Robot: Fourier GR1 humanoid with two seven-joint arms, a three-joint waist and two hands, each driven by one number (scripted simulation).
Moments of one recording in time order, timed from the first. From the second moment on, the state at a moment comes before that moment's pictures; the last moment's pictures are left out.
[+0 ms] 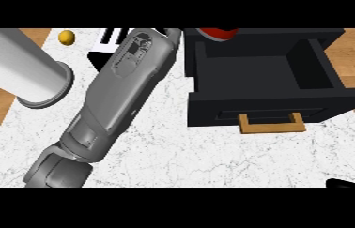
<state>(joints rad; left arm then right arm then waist) -1.27 0.00 -0.10 -0.76 0.22 0.38 0.17 0.08 -0.10 -0.32 -2.29 -0.09 0.08 0.33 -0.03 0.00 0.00</state>
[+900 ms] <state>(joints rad) -1.58 0.00 -0.26 -0.42 0.40 0.51 0.15 -0.02 -0.14 -0.31 -2.25 -0.10 0.08 0.37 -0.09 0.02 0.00</state>
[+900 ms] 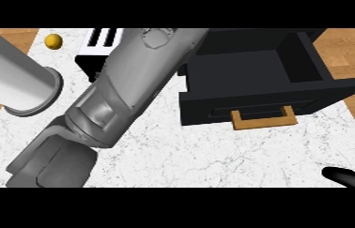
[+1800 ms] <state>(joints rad) -1.61 0.00 -0.32 -0.32 0.53 0.64 0.05 -0.11 -0.21 -0.23 -2.22 0.06 0.11 0.32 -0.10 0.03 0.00</state>
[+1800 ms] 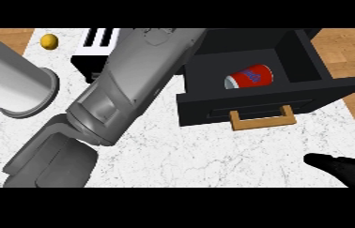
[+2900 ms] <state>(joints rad) -1.64 0.01 -0.30 -0.28 0.59 0.63 -0.01 -0.35 -0.30 0.09 -1.67 0.74 -0.02 0.07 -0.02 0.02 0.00</state>
